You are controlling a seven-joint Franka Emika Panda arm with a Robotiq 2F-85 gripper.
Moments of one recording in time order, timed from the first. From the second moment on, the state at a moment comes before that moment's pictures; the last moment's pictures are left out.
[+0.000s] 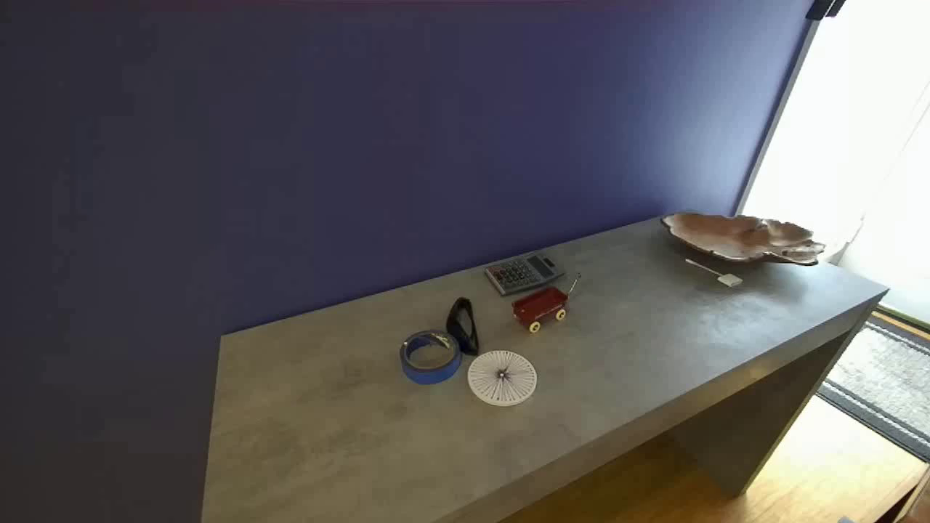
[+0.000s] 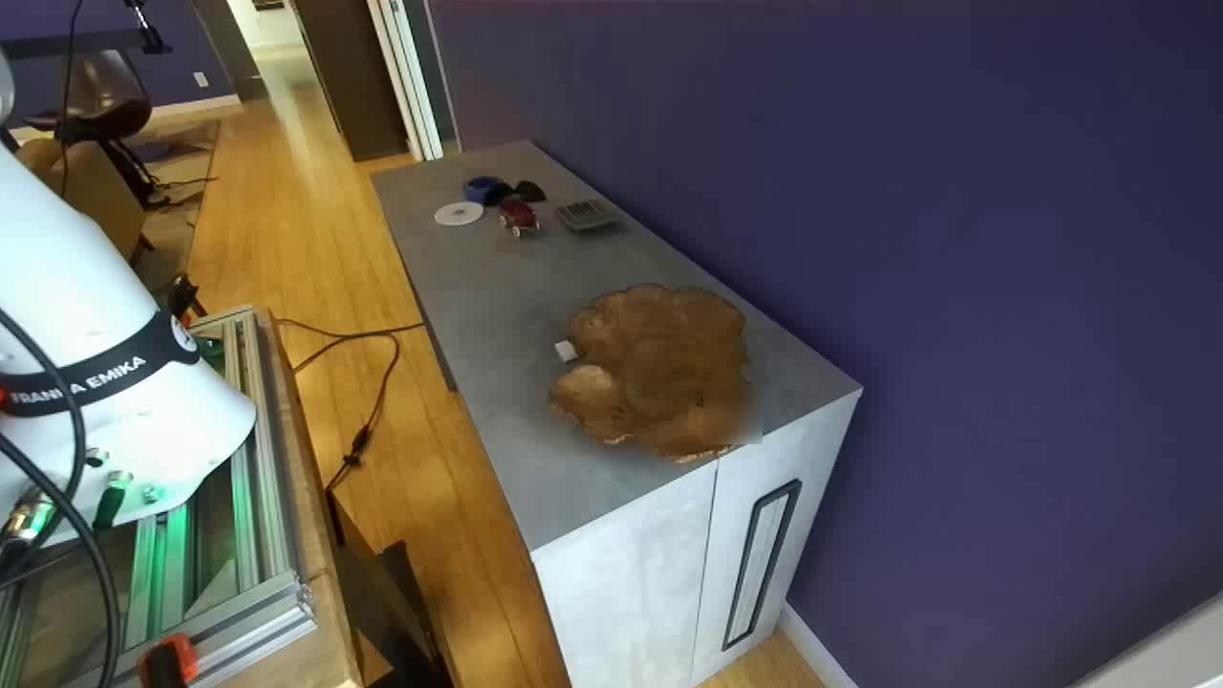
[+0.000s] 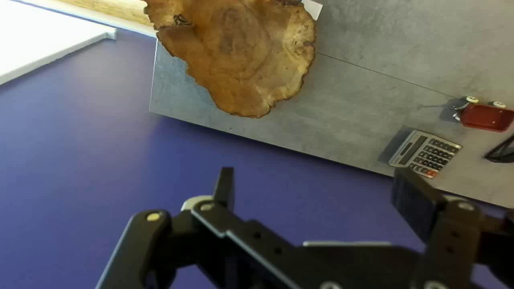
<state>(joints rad) -0.01 -0.43 -0.15 -2.29 -0.04 2.07 -0.33</state>
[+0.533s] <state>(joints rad) -0.01 -0.43 -0.15 -2.29 -0.03 2.07 -0.33</state>
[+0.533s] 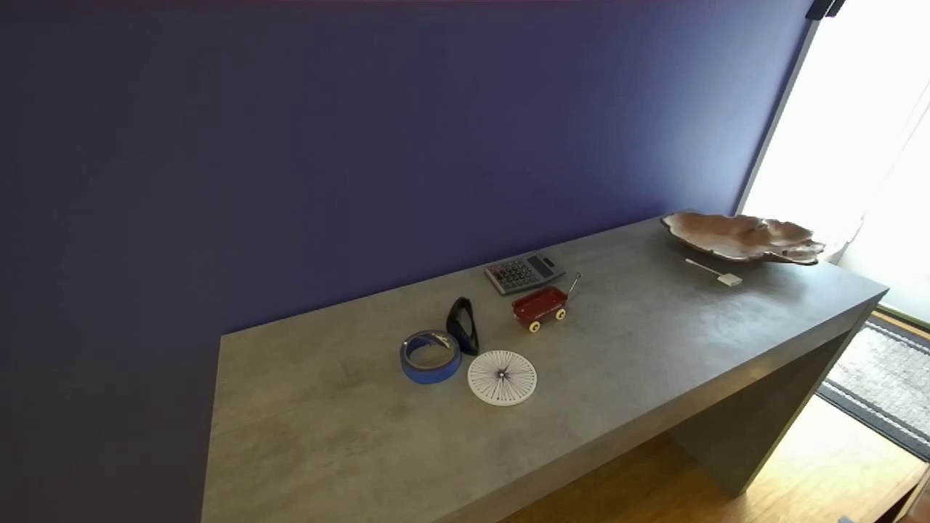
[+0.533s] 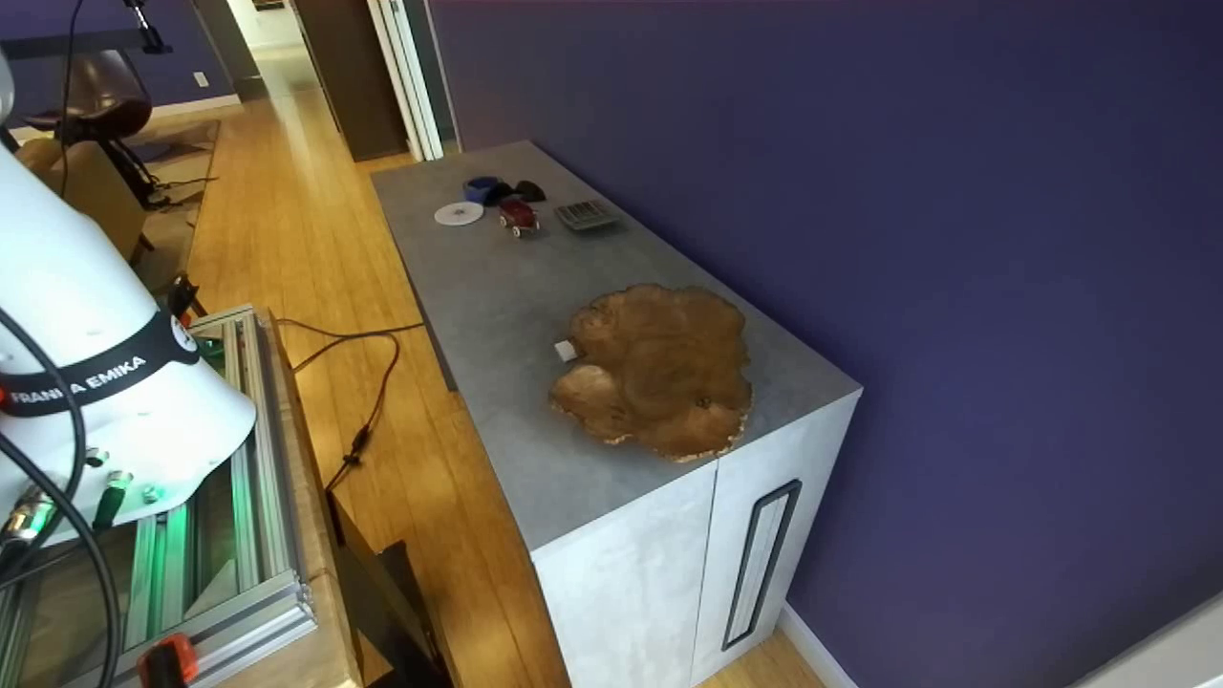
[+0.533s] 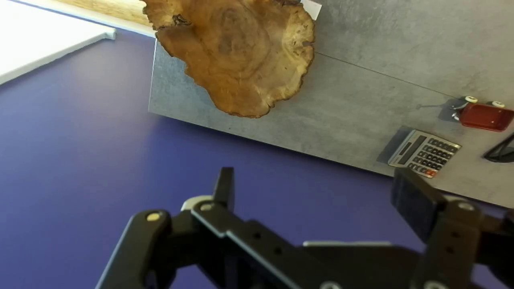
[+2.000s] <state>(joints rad) 0.08 0.13 0.01 -2.28 0.38 2.26 -0.38</state>
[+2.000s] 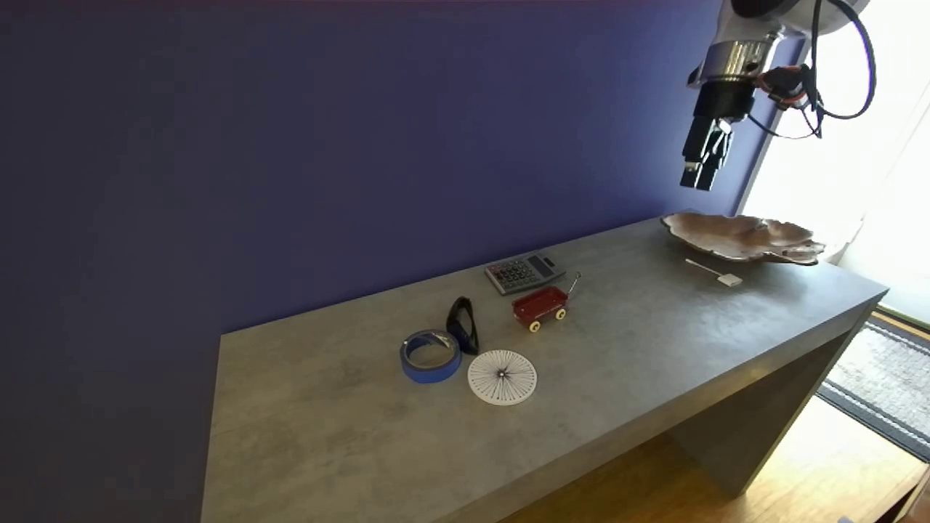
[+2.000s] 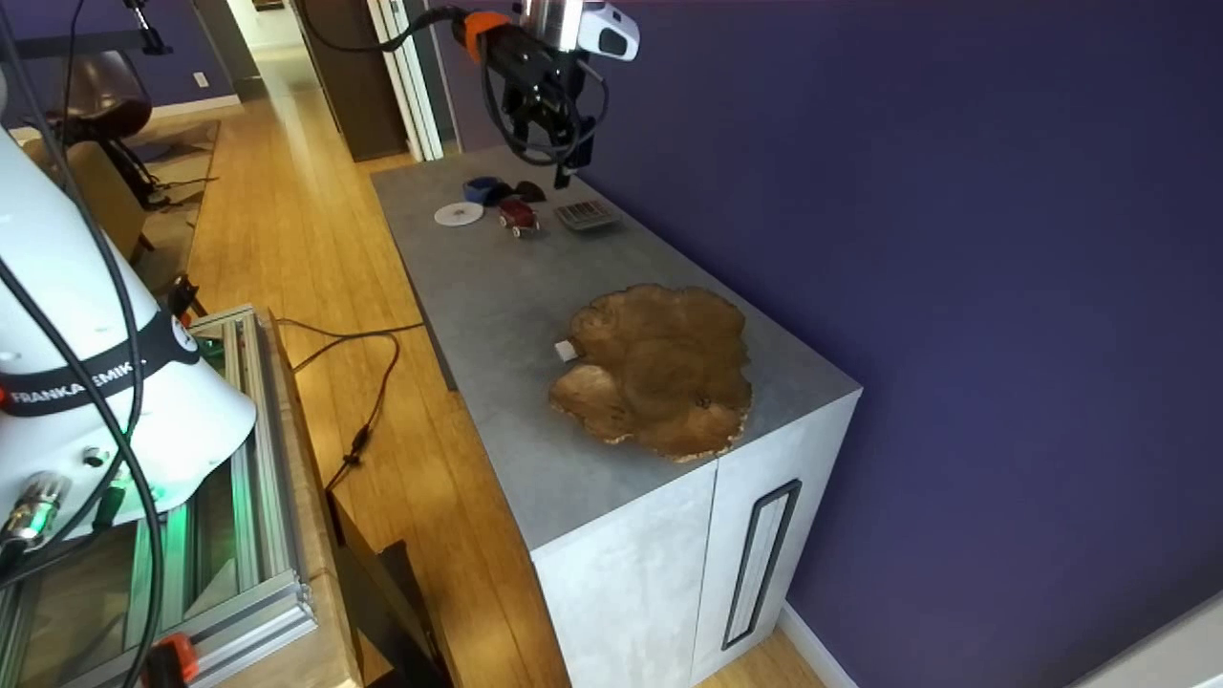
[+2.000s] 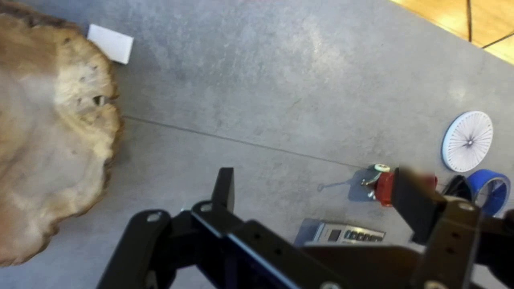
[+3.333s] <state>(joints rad) 0.50 0.36 0.11 -2.23 0.08 2.76 0.08</state>
